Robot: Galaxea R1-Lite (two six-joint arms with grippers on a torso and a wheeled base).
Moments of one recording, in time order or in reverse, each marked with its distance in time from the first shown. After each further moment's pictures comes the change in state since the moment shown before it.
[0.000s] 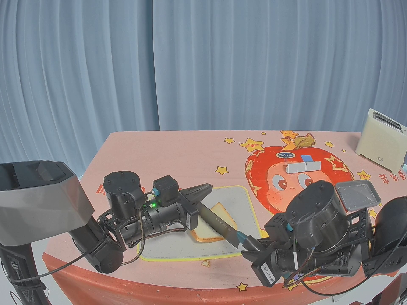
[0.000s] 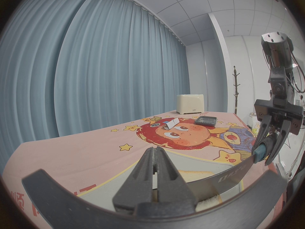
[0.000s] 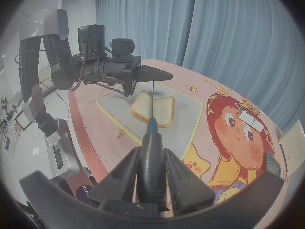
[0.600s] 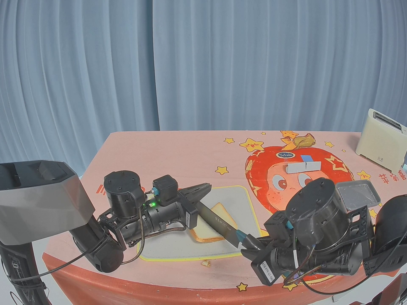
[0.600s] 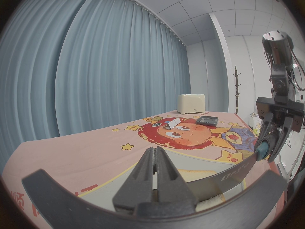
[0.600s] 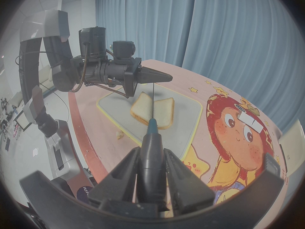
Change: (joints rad) left arm 0.005 0.009 -0.001 0.002 -0.001 0.000; right arm 0.000 -0.002 -0.012 0.004 -0.002 0.000
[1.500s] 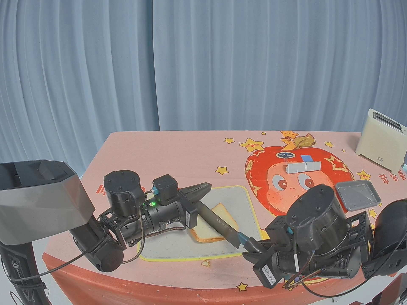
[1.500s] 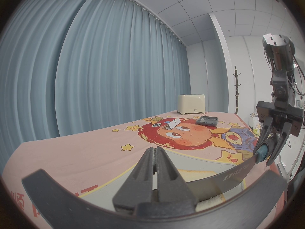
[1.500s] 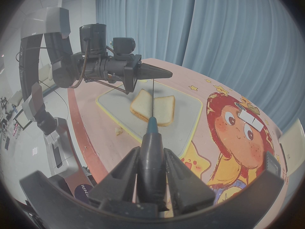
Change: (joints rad) left arm 0.002 0.001 -0.002 -0.001 -0.002 0.000; right arm 0.000 0.003 0.034 -0.009 0.001 0.001
